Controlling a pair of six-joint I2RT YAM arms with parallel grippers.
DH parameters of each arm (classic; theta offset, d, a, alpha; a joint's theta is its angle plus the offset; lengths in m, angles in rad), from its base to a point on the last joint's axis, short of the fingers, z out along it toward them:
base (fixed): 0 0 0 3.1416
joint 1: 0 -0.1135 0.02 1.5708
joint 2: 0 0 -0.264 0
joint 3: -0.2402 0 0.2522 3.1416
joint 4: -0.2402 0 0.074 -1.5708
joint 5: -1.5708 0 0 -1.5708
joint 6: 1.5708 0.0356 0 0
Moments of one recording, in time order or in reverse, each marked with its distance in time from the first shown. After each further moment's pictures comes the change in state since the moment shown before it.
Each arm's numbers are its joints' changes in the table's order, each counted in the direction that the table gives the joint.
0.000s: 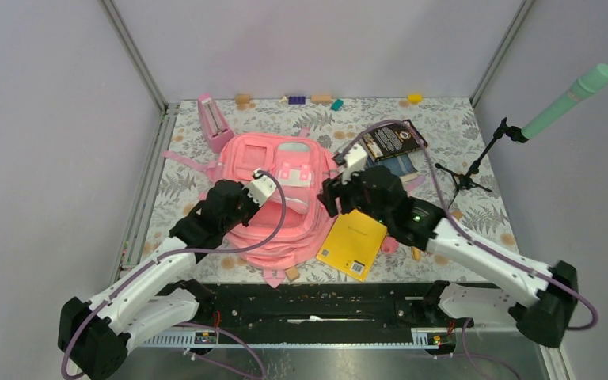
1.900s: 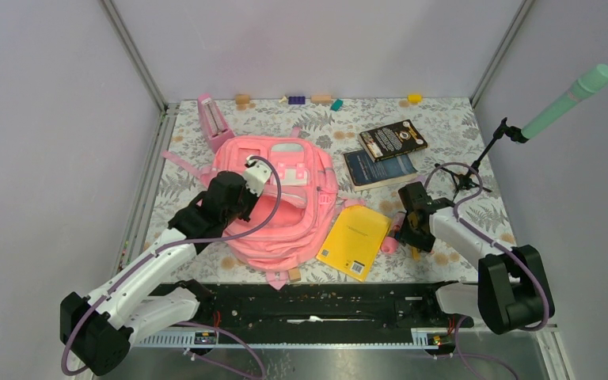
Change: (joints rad) left arm 0.001 0.045 -0.120 -0.135 0.069 -0.194; right arm 0.631 0.093 0.327 -0.586 -0.176 0.564
